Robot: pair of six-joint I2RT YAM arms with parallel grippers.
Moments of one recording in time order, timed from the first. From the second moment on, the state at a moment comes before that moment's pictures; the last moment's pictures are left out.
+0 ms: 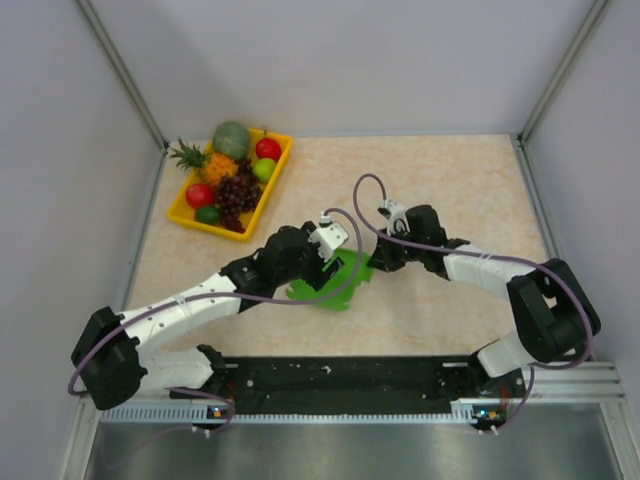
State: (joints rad) left arm -0.85 1.19 0.80 -0.14 -0.01 0.15; right arm 0.47 1.47 0.69 0.07 -0.46 0.21
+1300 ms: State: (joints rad) left arm -0.79 1.50 1.13 -0.45 0.28 0.42; right arm 0.35 1.70 1.02 -0.42 -0.90 -0.03
